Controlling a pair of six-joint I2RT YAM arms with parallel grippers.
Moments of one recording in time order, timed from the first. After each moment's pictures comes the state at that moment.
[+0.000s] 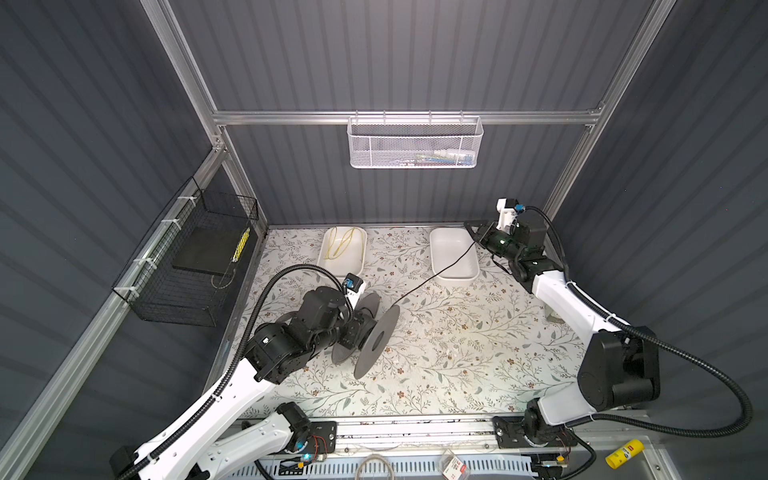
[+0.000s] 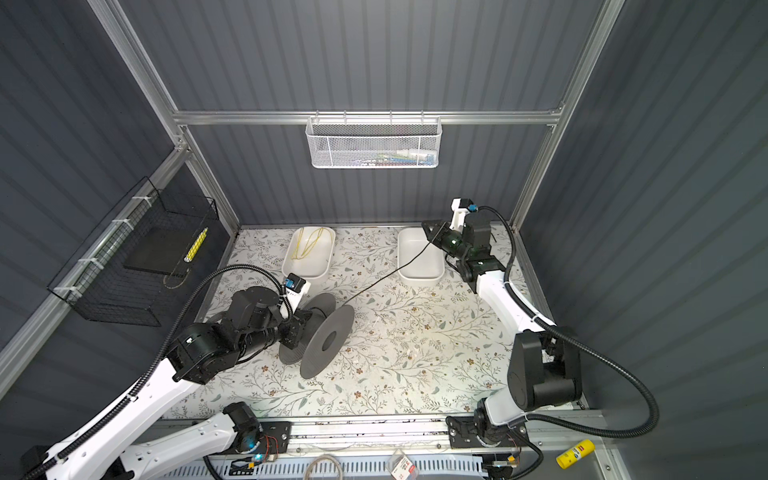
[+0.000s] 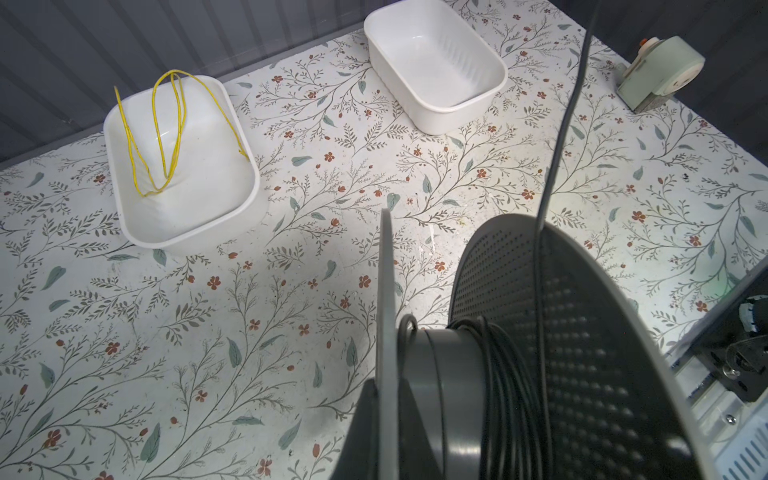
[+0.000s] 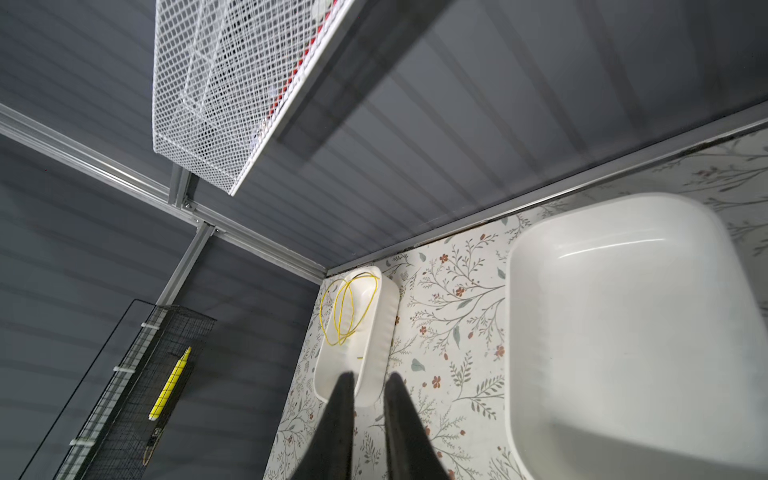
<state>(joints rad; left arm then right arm) -0.79 0.88 1.06 -0.87 -0.13 -0.13 0.13 1.52 1.15 0.17 -0.46 0.78</state>
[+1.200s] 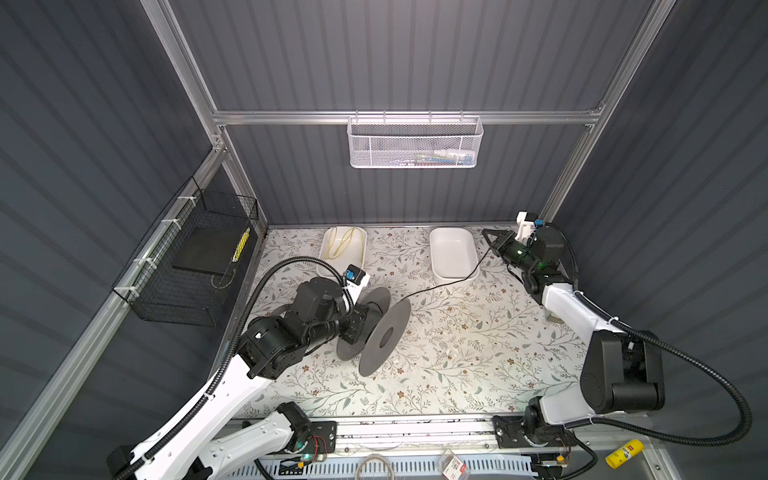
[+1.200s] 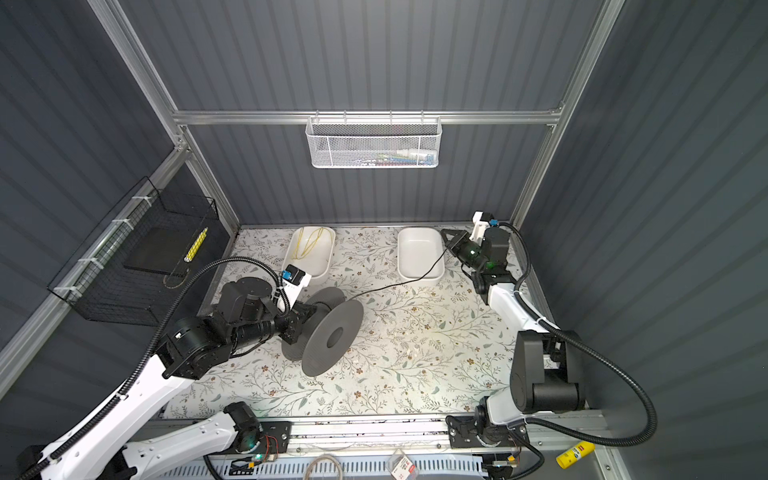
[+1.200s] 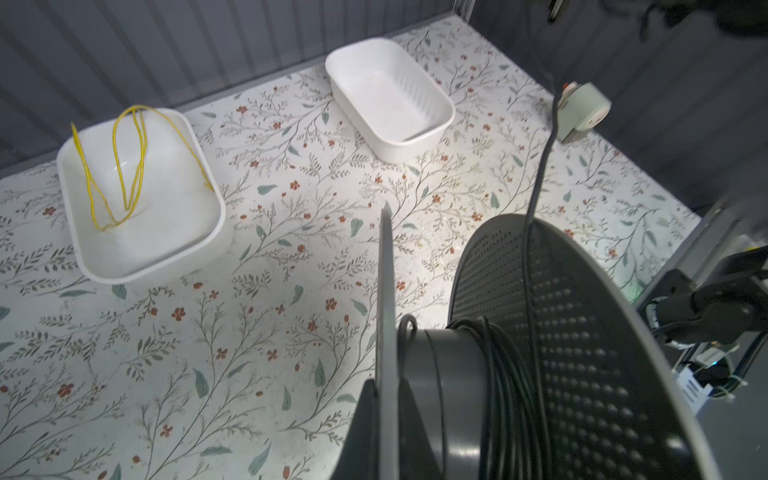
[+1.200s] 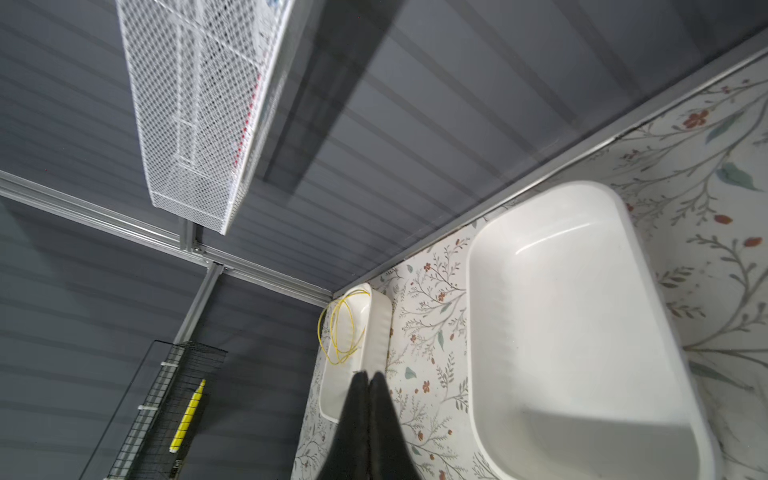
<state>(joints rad) -0.79 0.93 1.21 -0.88 -0.02 -0.15 0.03 1.49 0.96 0.34 -0.51 0.88</state>
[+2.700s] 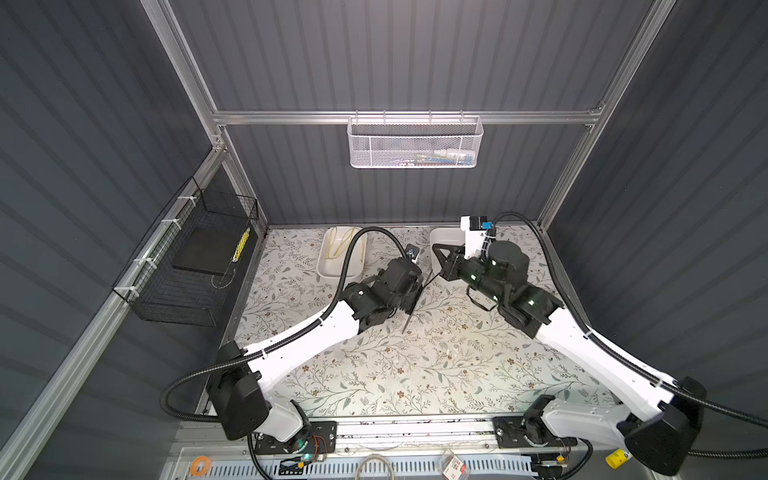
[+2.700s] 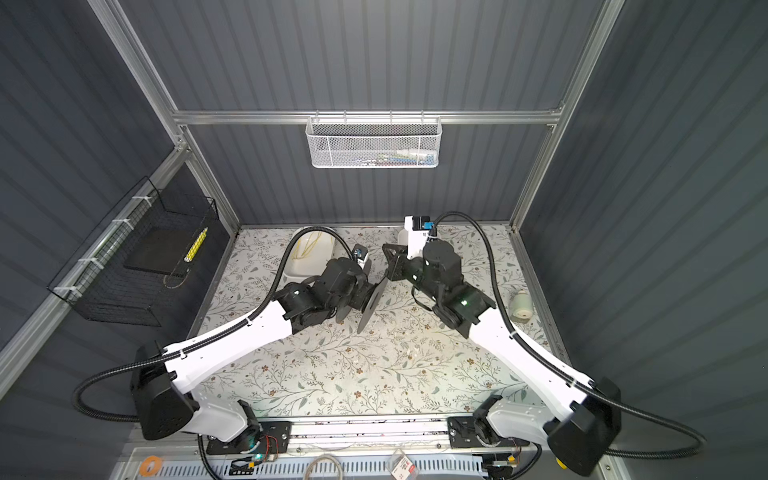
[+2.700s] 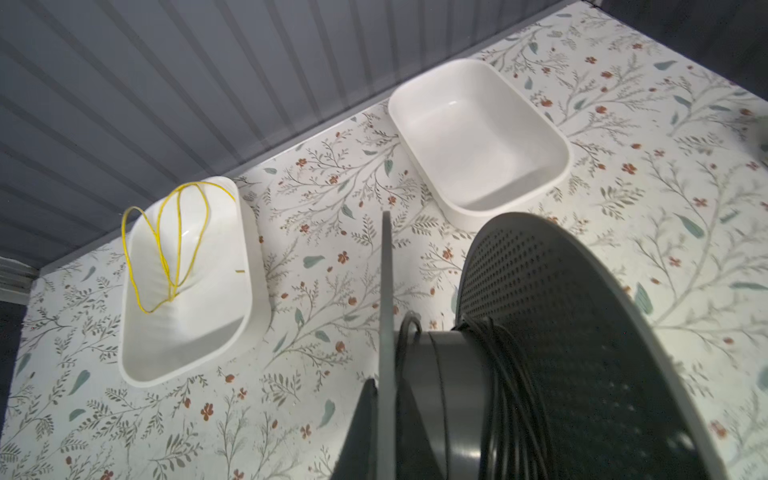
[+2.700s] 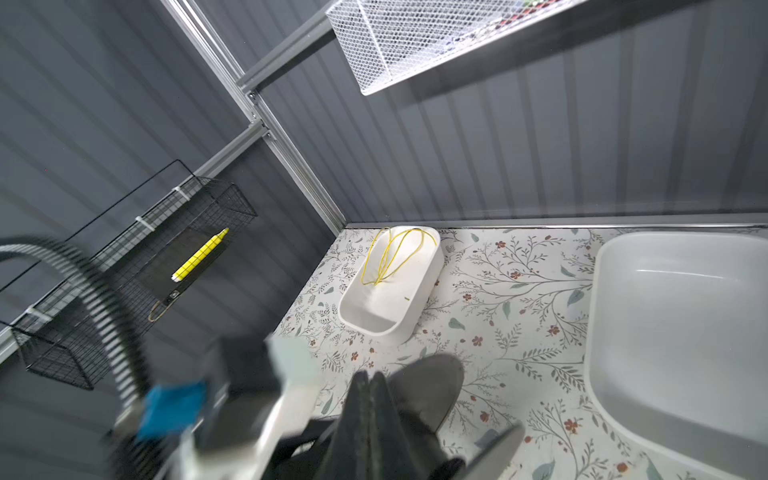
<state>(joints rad) -0.92 1.44 1.28 -0.54 -0.43 -0.14 0.61 1.25 1.14 -0.06 -0.07 0.49</state>
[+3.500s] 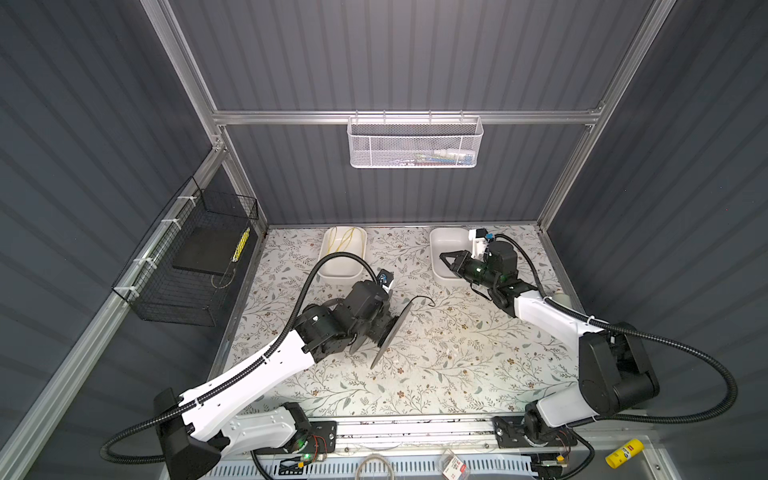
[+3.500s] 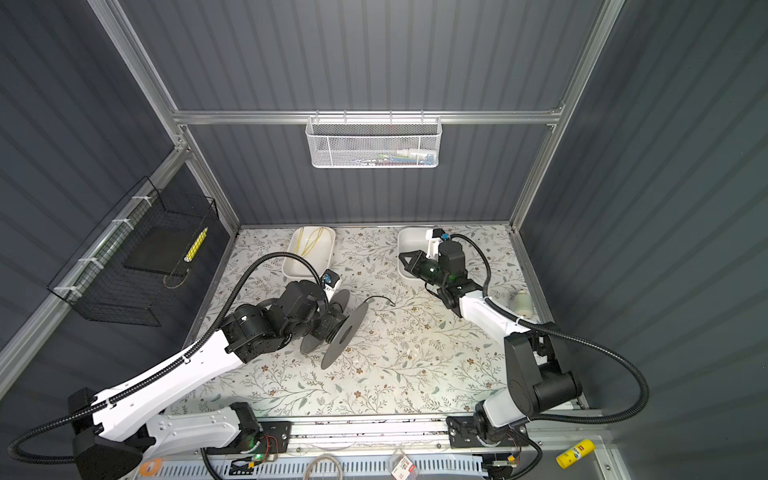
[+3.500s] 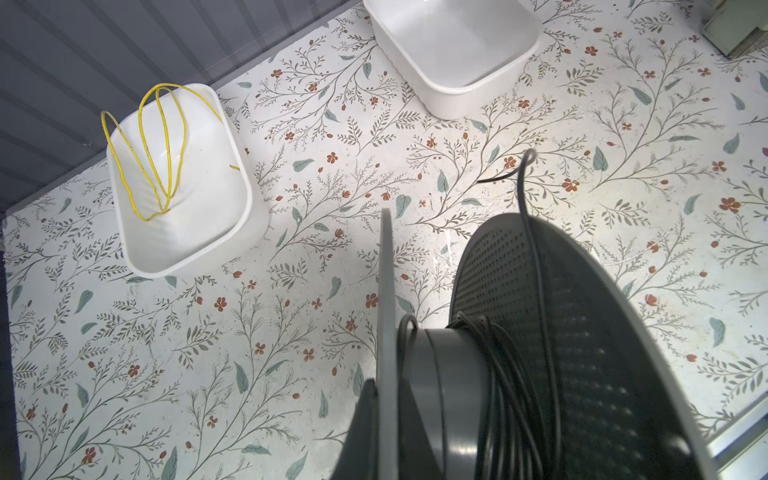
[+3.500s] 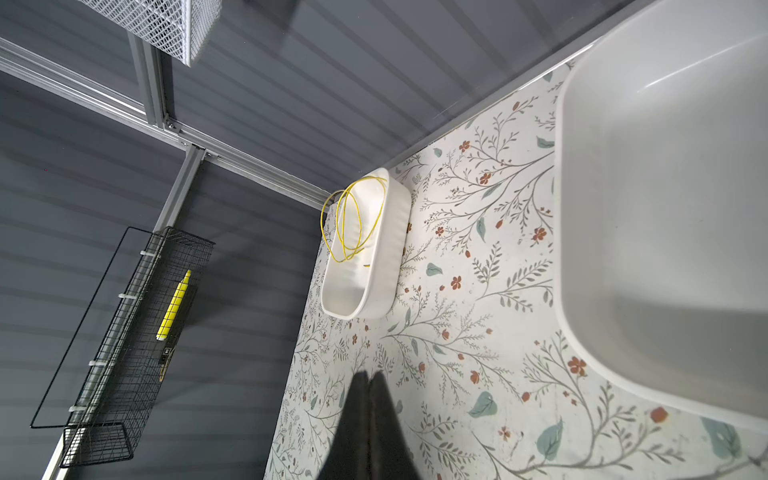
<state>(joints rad) -0.94 1.15 1.14 -0.82 -0.33 -0.15 0.32 1.50 0.90 0.31 -0.45 0.86</state>
